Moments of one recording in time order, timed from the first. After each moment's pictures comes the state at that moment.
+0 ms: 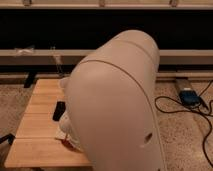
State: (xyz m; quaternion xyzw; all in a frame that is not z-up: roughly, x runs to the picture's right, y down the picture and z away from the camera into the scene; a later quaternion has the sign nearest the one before) arm -0.114 0.295 0.725 -0.37 0.12 0.27 0.88
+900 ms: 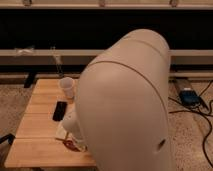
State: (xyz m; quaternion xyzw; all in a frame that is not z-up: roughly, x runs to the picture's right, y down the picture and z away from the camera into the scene) arm -0.106 0.291 0.721 -0.37 0.12 0.29 0.87
